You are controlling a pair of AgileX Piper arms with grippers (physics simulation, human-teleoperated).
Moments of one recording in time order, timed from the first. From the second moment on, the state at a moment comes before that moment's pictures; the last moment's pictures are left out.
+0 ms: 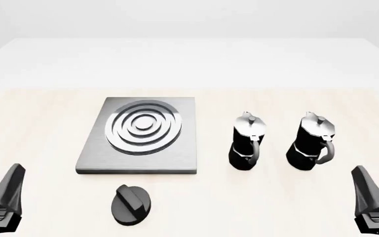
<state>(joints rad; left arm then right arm) 0.00 0.00 -0.03 0.02 -0.02 0.00 0.00 0.00 0.00 0.00</state>
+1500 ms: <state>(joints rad) -0.23 0.74 -0.46 0.34 -0.39 0.02 0.01 0.00 -0.01 0.00</state>
